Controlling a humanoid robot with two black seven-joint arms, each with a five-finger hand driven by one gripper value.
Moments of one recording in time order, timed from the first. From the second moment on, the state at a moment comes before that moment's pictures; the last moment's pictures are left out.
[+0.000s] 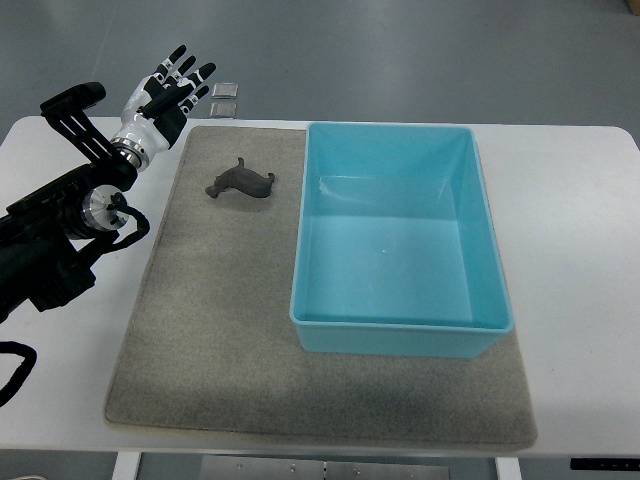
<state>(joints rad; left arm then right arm) -0.89 0.25 -0.59 -0.54 -0.07 -0.18 -0.34 0.04 0.00 -0.01 0.08 -0.05 0.18 0.06</state>
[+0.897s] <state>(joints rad) -0.88 0.22 -0.59 -0.54 -0.06 -0.17 -0.34 0.04 0.00 -0.01 0.08 -0.05 0.18 0.06</state>
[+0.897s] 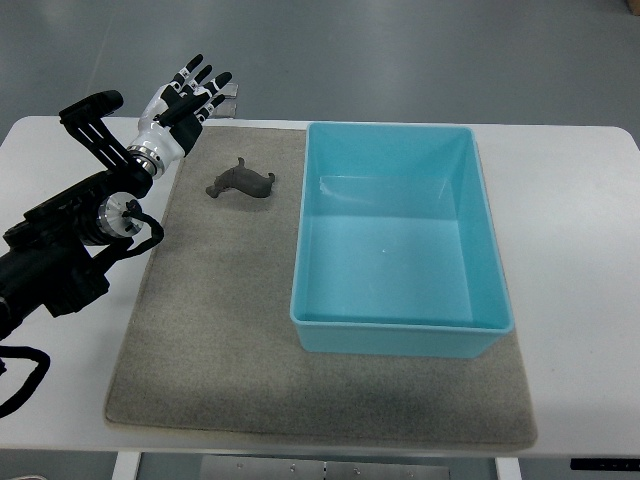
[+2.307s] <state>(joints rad) -0.92 0.30 -0.47 -0.56 0.29 -0.19 -0.33 0.04 0.00 -0.01 0.08 -0.05 0.18 0.06</state>
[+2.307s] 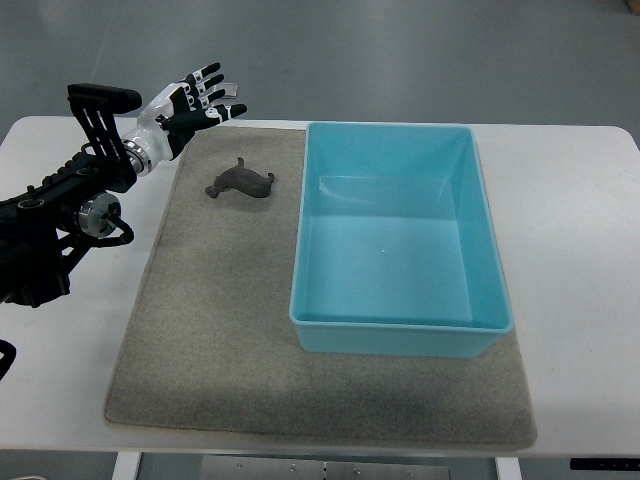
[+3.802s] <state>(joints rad) -1.03 0.36 -0.36 -0.64 1.16 -0.18 -0.33 0.04 0.00 -0.01 0.08 -0.05 0.18 0.06</state>
